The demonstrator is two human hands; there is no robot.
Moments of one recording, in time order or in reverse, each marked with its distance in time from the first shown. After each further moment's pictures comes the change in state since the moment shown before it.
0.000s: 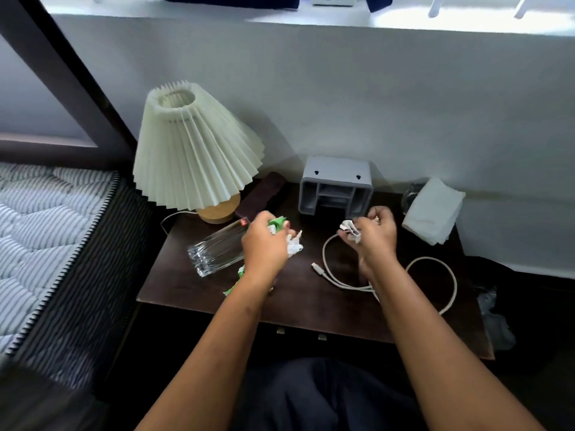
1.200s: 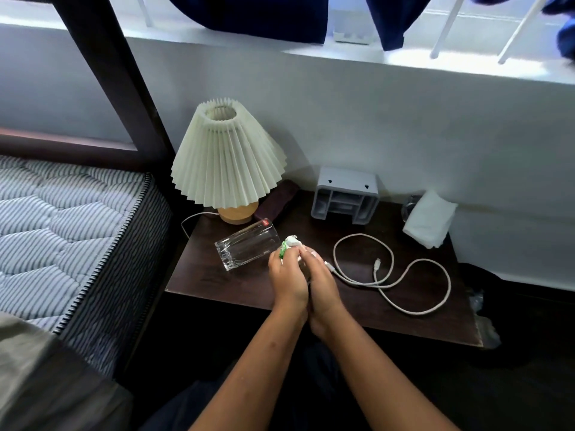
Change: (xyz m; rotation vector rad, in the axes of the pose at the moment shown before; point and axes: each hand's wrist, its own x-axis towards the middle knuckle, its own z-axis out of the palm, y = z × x) left_hand -0.059 -0.010 -0.014 -0.775 0.022 -0.360; right_hand -0.143 0.024 0.048 0.184 -0.452 0.235
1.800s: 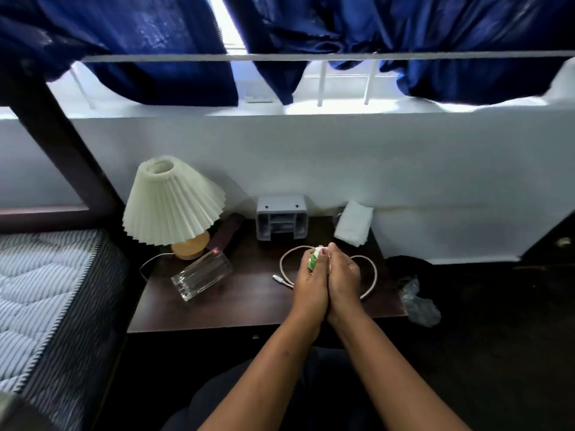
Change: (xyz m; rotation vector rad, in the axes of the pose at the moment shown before) left_hand -0.114 -0.006 0.064 0.340 -0.549 0.131; right_hand -0.072 -0.082 -0.065 0.099 0.469 -0.328
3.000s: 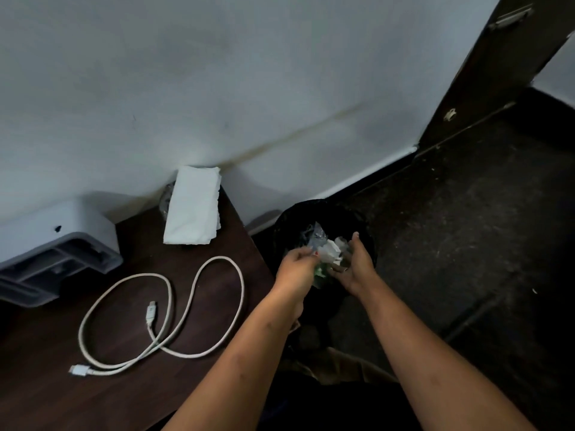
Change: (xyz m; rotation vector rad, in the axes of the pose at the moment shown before) left_hand 0.138 -0.178 0.221 0.366 -0.356 -0.567; right_hand 0.254 0.051 -0.311 0.225 0.432 0.388
